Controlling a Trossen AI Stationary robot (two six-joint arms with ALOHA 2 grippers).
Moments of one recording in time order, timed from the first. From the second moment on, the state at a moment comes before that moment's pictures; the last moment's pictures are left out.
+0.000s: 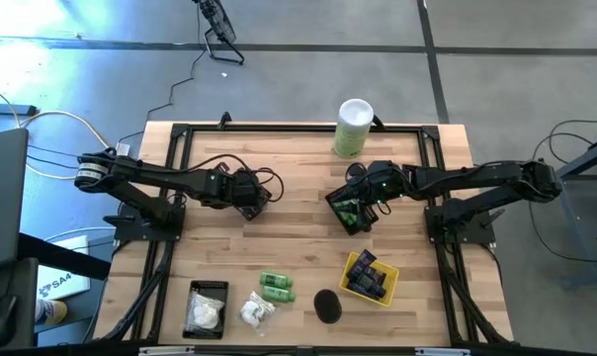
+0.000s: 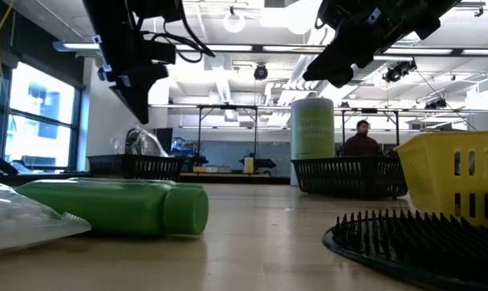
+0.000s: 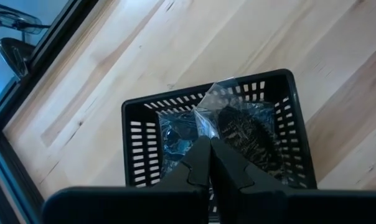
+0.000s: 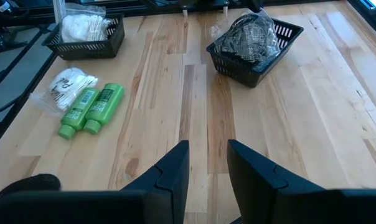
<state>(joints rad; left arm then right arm) -0.03 1.38 1.01 -0.92 -0.56 -0.66 -0.10 1.20 0.73 -0.06 -0.19 0.02</state>
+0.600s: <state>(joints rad) -0.03 1.38 1.01 -0.91 -0.56 -0.63 -0.10 1.20 0.73 -0.06 -0.19 0.02</state>
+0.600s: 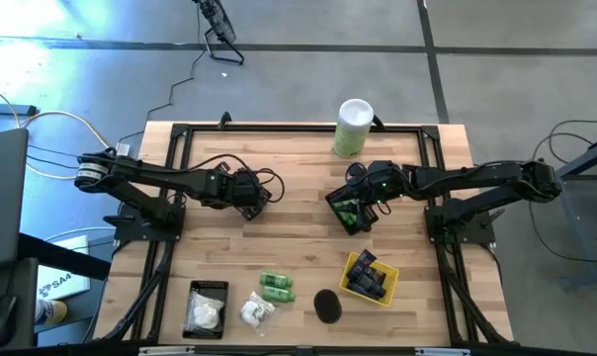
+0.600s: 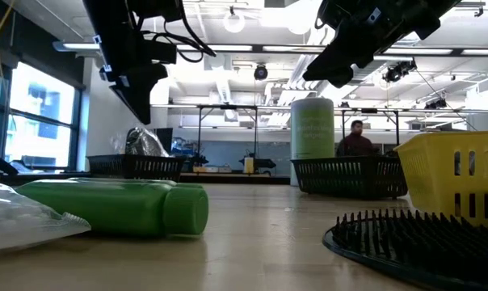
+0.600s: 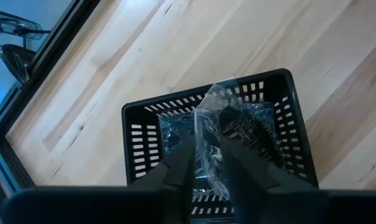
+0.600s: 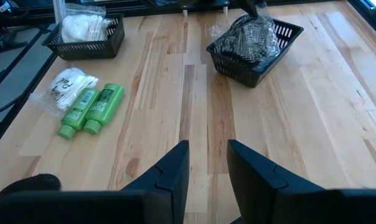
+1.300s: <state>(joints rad) -0.03 1.38 1.12 -0.73 -0.39 -0.51 -0.10 1.20 0.73 -0.05 -0.19 0.03</state>
